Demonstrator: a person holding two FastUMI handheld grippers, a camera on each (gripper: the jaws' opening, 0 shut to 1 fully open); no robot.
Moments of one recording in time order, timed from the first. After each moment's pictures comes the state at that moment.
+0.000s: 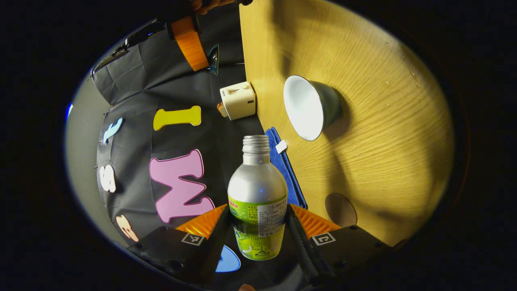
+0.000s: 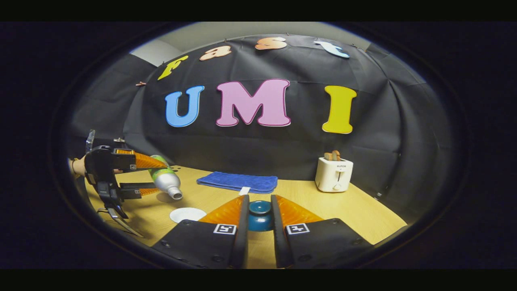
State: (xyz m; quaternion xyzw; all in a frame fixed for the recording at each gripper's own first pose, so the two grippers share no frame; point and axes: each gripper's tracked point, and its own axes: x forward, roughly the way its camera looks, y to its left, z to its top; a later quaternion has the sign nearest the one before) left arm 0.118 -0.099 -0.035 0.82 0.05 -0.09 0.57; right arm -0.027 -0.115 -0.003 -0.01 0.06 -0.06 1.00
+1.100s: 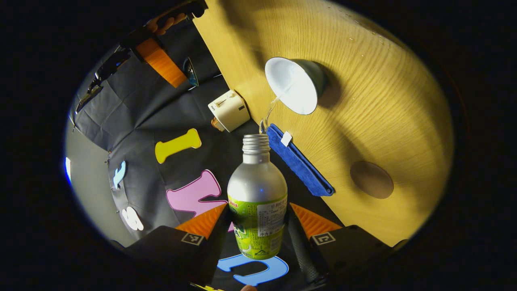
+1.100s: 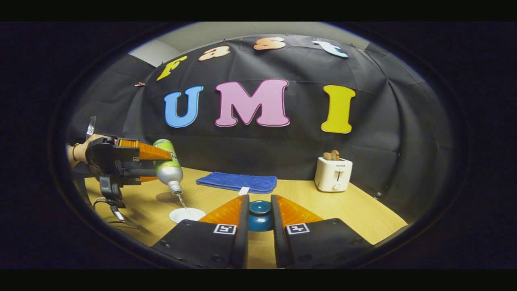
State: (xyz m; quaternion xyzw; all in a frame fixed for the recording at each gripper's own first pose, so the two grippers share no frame) left arm 0.140 -0.109 0.002 0.90 -0.01 -0.10 0.42; right arm -0.028 -0.118 -0.002 0.00 0.06 -0.06 1.00
